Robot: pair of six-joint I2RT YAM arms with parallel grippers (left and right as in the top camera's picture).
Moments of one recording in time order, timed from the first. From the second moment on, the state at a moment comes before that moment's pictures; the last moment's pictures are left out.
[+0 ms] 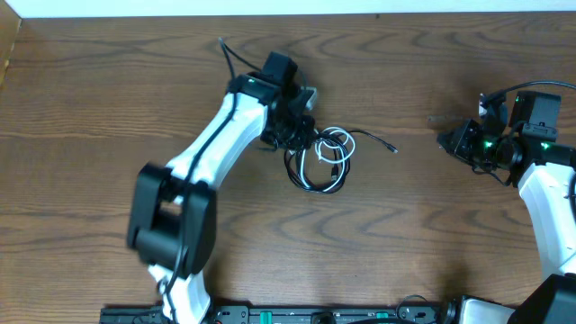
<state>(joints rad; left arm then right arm) -0.40 1.90 1.53 -0.91 0.45 -0.07 -0.21 1.43 1.00 -0.63 -0.54 0.31</state>
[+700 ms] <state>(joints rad) -0.46 1.69 1.53 -0.70 0.65 -0.21 -0.05 1.46 1.00 -0.52 -0.73 0.31</state>
